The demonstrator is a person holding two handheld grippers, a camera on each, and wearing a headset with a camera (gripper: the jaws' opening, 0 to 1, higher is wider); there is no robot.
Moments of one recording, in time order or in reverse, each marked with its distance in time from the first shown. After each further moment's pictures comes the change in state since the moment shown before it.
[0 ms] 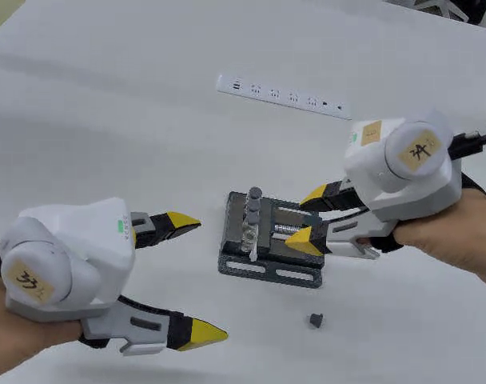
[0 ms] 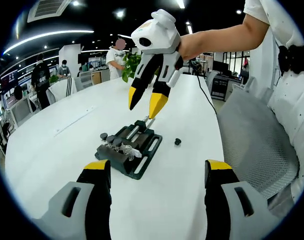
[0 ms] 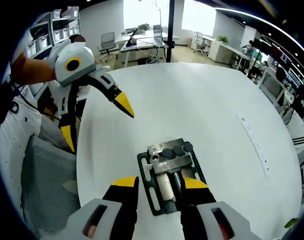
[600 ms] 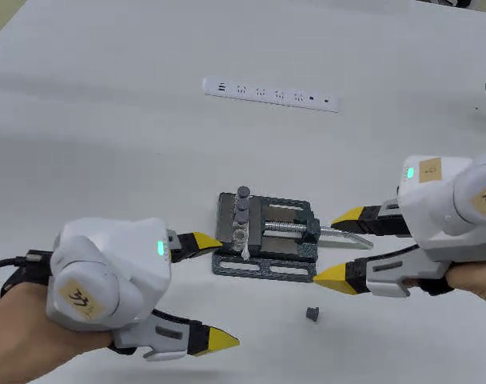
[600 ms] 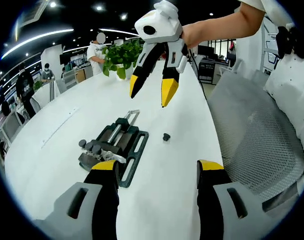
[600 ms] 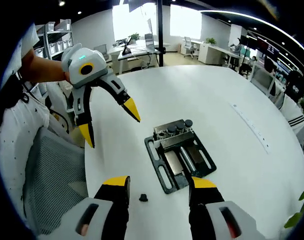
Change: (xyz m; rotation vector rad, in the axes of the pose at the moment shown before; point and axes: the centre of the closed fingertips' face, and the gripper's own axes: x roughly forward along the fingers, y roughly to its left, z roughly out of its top) left arm 0.037 -0.023 -0.007 0.124 0.114 -0.115; right arm -0.026 0.015 -0.057 0.100 -0.081 -0.018
